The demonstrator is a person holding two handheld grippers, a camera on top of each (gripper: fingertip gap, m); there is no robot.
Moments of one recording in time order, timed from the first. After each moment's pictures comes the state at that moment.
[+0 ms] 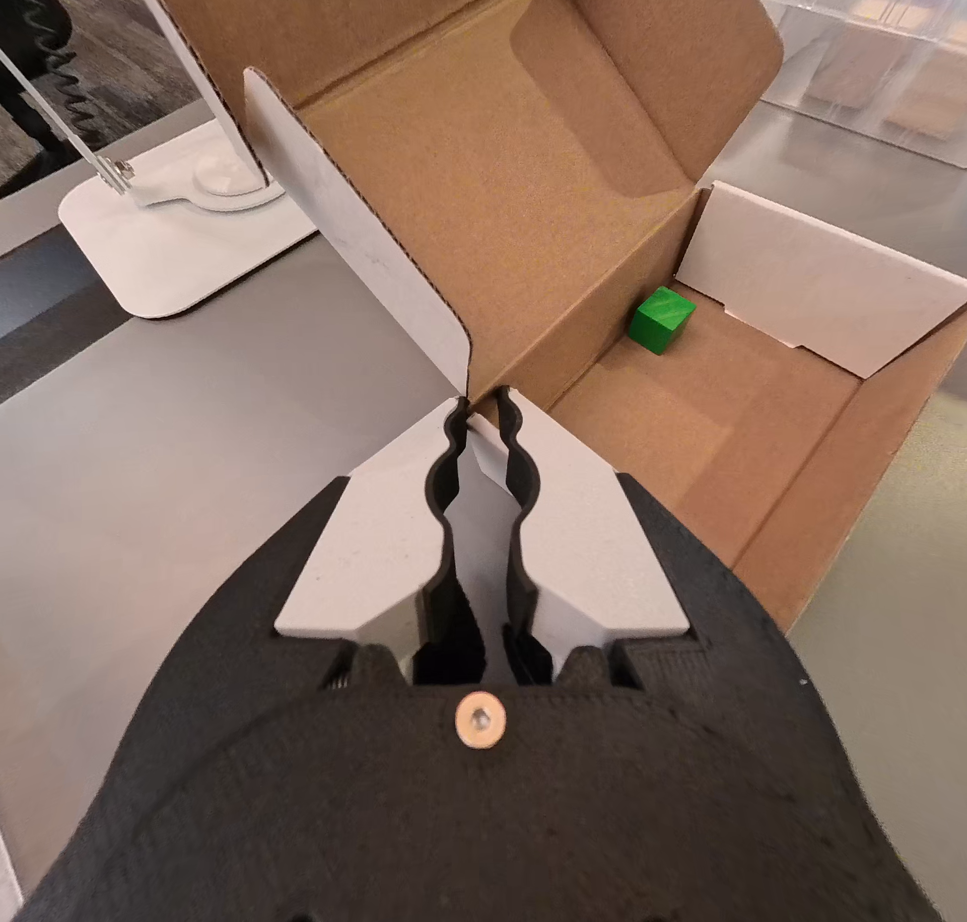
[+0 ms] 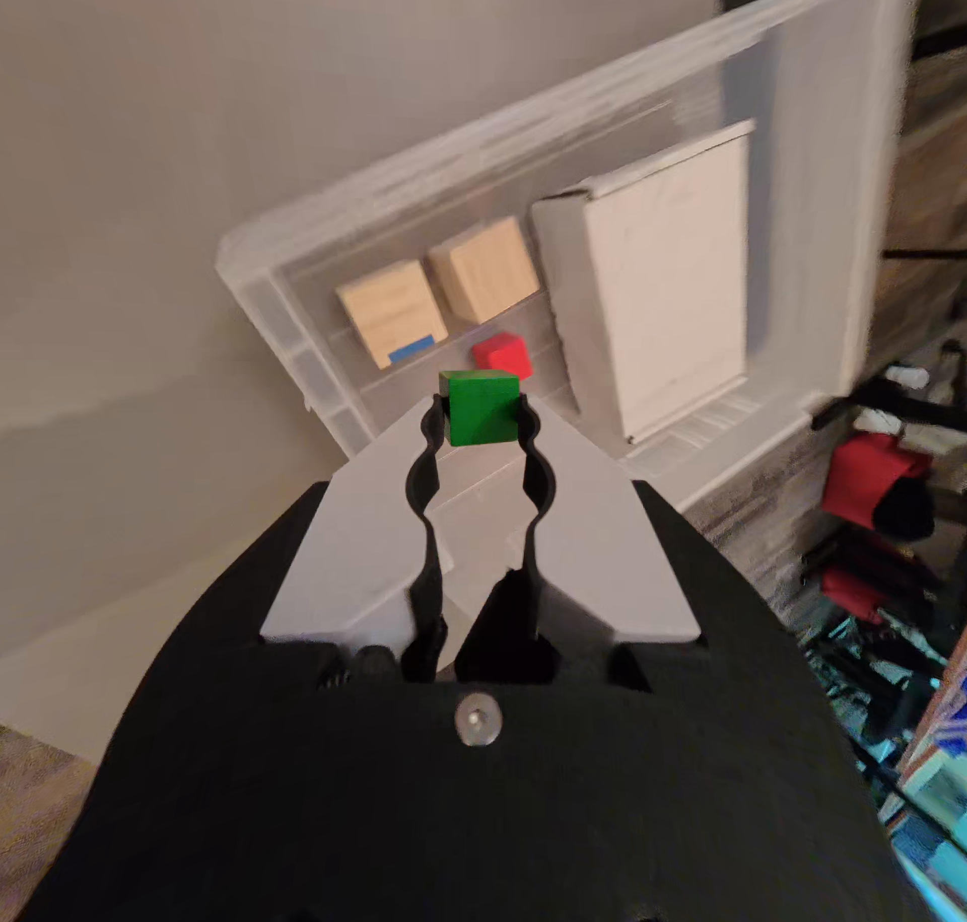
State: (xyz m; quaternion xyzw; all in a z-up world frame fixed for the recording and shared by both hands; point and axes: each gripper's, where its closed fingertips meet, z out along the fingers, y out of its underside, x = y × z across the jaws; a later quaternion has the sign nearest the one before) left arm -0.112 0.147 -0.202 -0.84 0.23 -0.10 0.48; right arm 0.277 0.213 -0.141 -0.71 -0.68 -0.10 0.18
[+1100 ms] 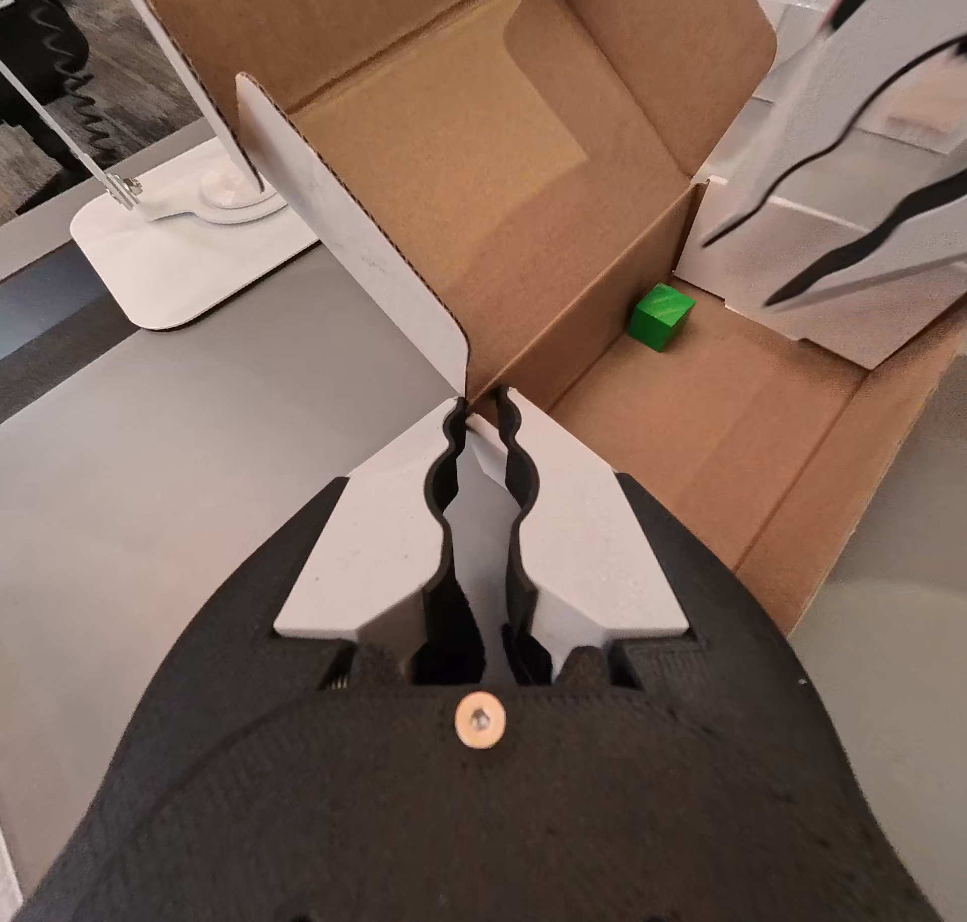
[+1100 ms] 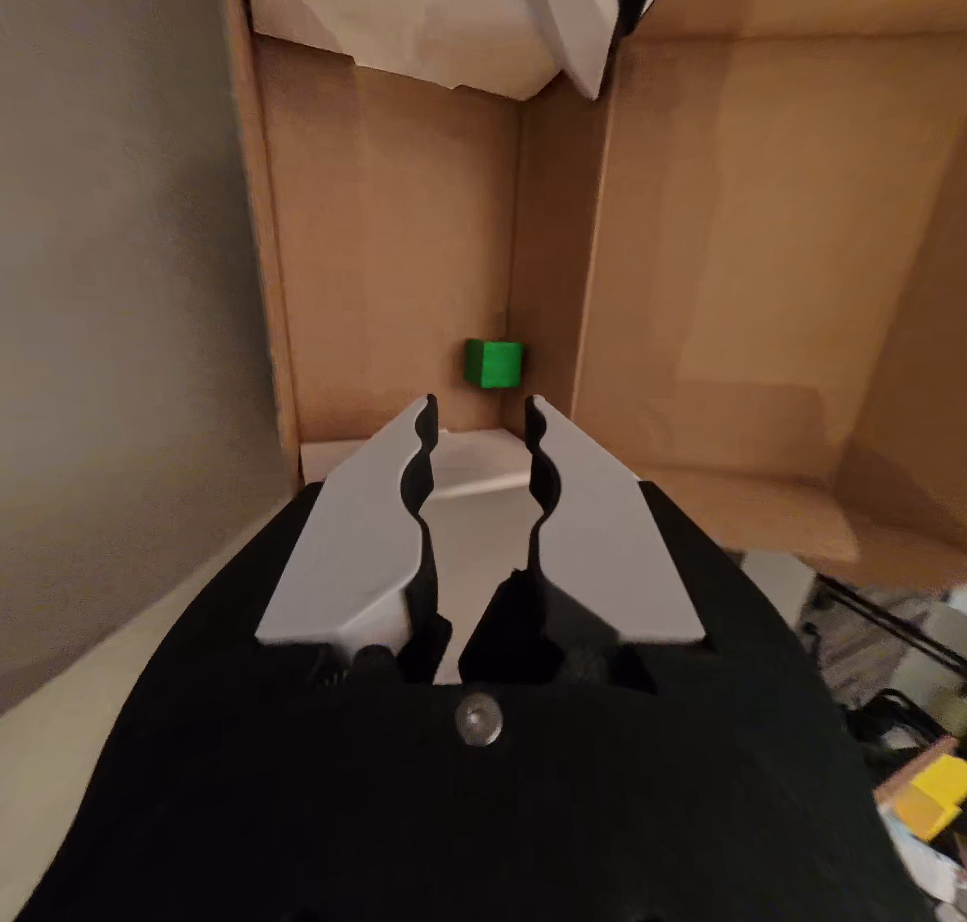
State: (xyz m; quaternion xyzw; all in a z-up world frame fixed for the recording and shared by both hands) left arm -0.110 0.148 -0.202 -0.83 0.24 -0.09 0.49; right arm -0.002 0.138 -0.198 -0.54 -0.81 -0.04 0.21
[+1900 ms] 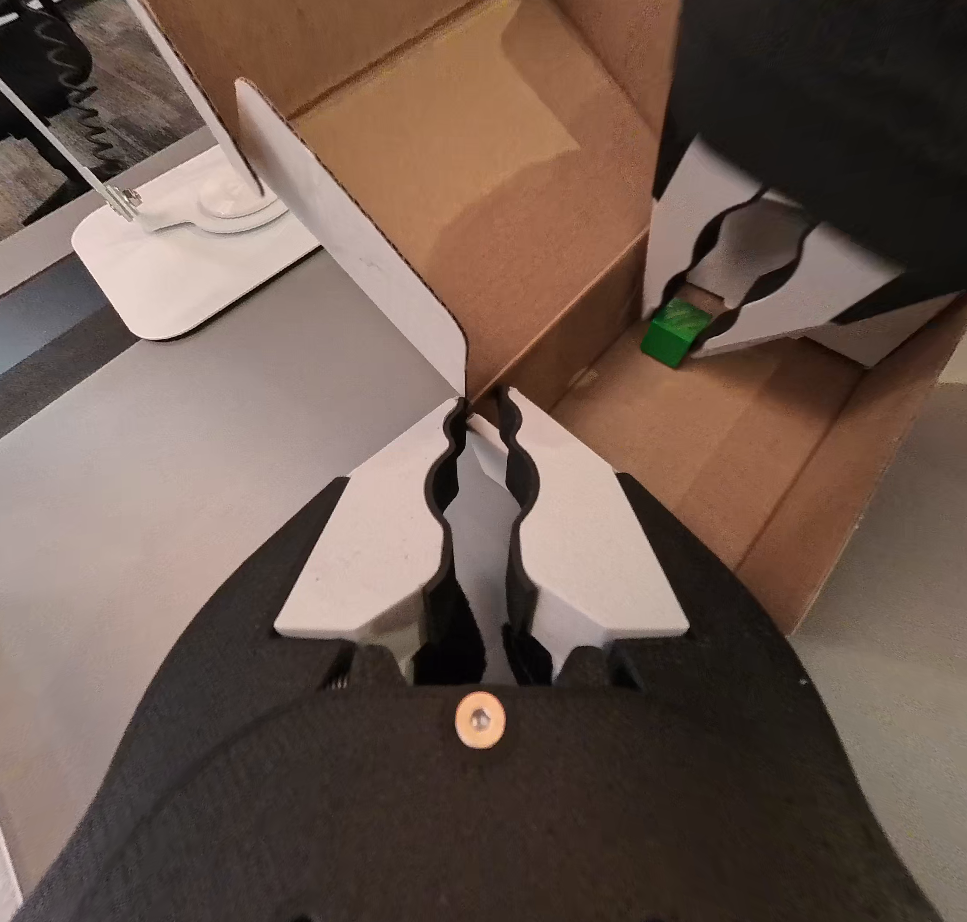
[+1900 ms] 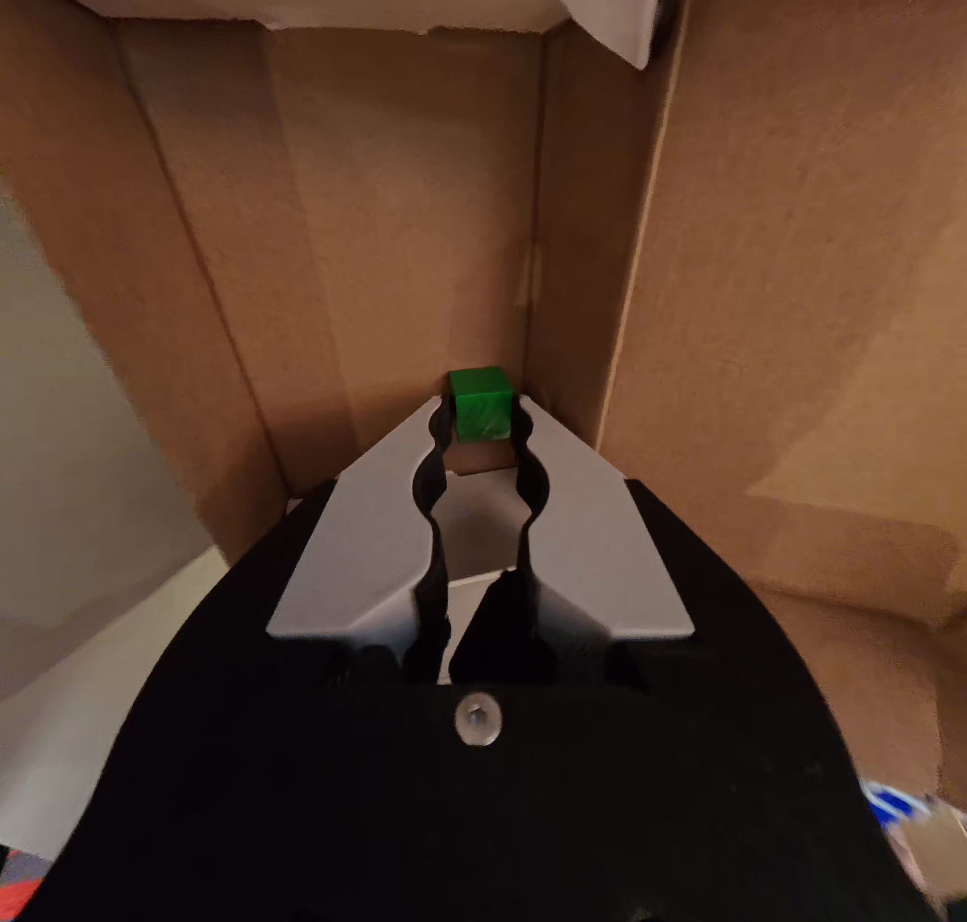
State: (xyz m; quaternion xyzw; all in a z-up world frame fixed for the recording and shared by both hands) left arm -0.107 0.150 -0.201 -0.83 0.25 -0.09 0.49; right arm -0.012 0.146 -0.235 -0.59 -0.80 -0.07 0.08
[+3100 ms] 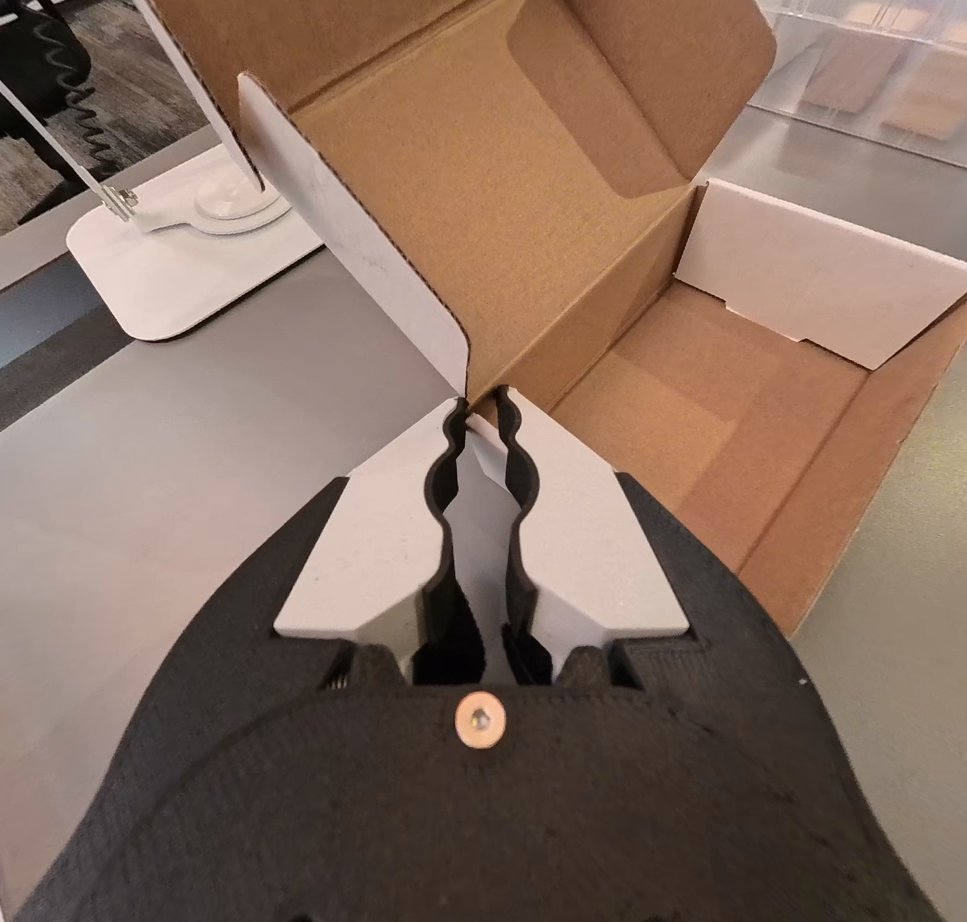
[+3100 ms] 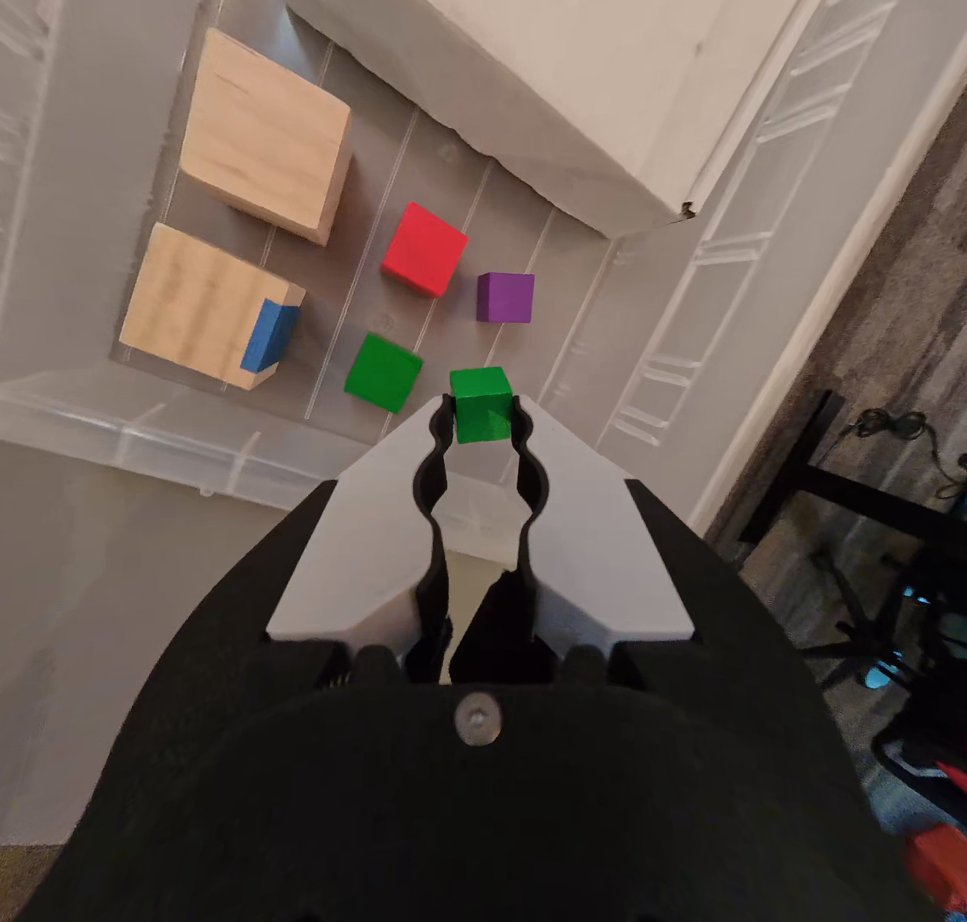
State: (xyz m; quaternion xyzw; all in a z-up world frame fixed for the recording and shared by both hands) left arm -0.106 0.151 -0.202 -0.83 0.24 -0.10 0.49; right arm 0.337 0.238 -0.195 -0.91 -0.37 -0.07 0.17
